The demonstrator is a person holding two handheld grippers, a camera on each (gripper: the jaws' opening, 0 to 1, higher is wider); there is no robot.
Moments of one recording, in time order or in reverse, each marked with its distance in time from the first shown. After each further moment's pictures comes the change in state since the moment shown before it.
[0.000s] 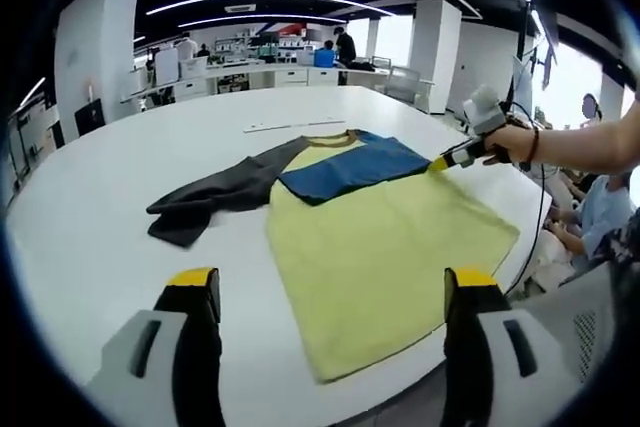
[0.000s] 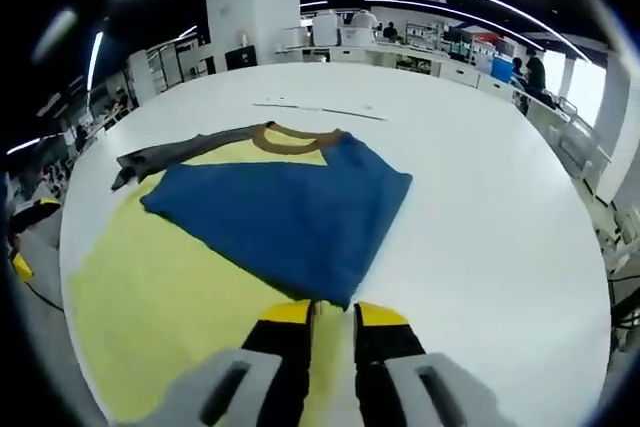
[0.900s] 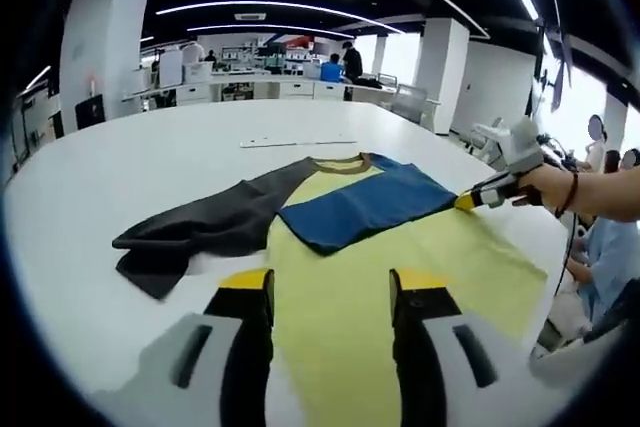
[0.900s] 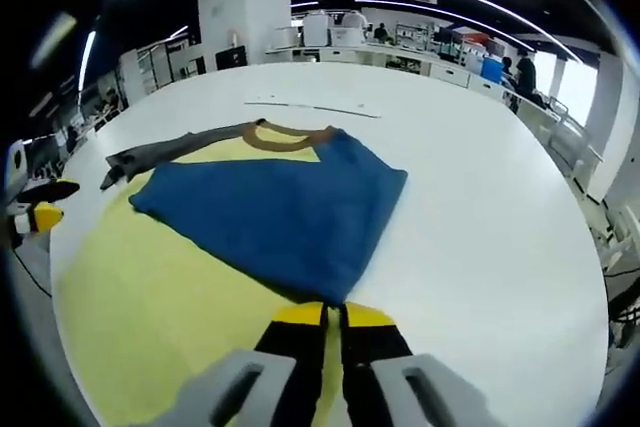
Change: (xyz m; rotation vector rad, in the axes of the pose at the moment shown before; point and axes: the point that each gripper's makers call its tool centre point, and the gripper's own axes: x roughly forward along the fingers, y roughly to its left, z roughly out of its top) left arm 0.086 0.017 0.037 -0.065 -0.071 -0.006; right arm 0.004 0.001 -0.001 -0.024 -0.008 -0.036
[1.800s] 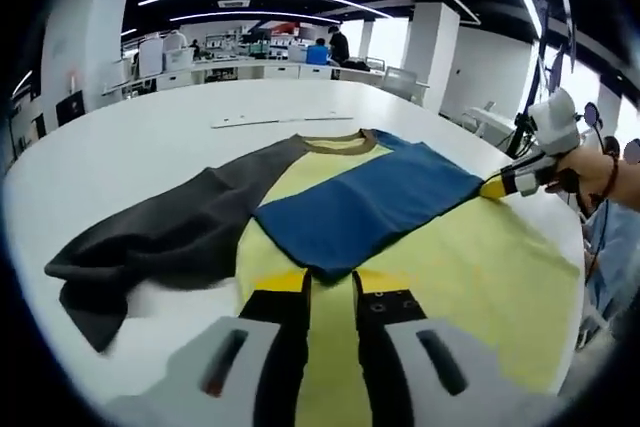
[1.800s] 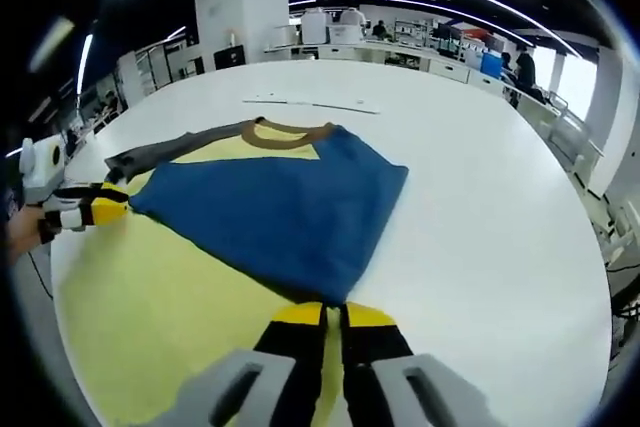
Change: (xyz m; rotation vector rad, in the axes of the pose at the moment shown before) left arm 0.083 0.007 -0.014 0.038 0.067 -0.062; right arm 0.002 0.000 0.000 0.022 0.008 0.002
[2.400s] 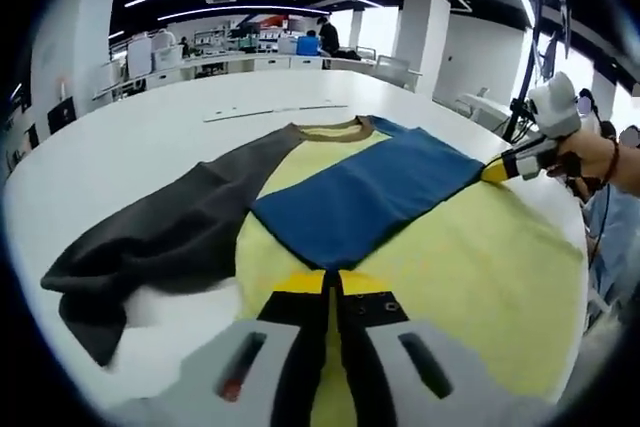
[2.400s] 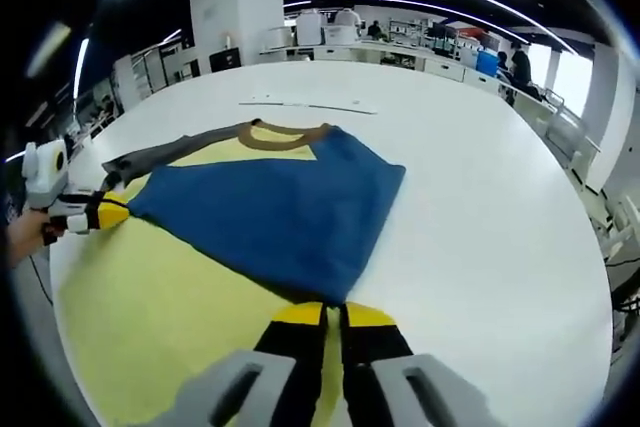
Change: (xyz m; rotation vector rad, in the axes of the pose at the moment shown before) left arm 0.002 0.006 -0.008 0.058 0.047 -0.010; right arm 0.001 0.001 0.000 0.014 -0.004 -0.009
